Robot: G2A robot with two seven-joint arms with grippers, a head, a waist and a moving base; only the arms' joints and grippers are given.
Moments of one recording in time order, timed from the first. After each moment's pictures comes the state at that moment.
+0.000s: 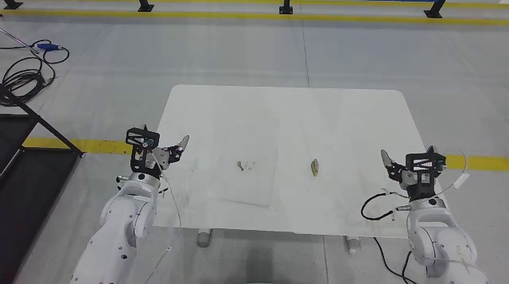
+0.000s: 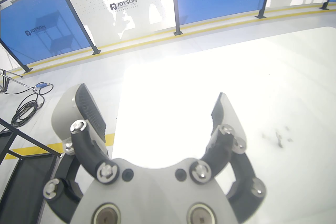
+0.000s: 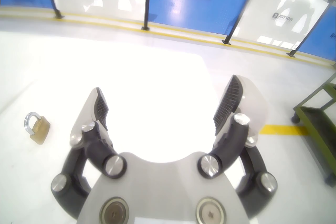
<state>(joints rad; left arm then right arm) 1.73 -1.15 -1.60 -1.80 1.33 0.00 0.00 -1.73 -1.15 1.60 -1.80 -1.33 0.00 0.00</state>
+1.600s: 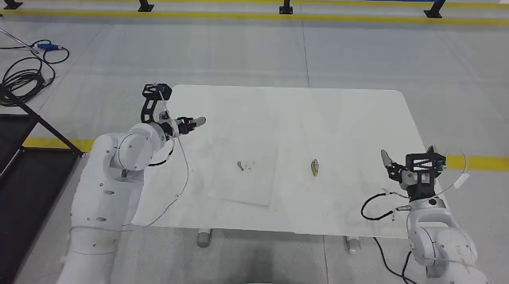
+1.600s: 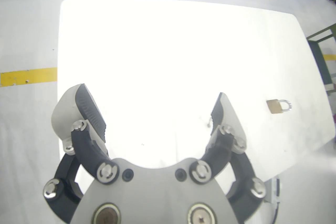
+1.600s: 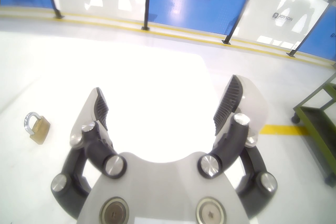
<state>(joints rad) 1.26 -1.15 -1.55 -1.71 0.86 0.03 -0.98 -1.73 -1.15 1.60 -1.80 -1.33 0.00 0.00</state>
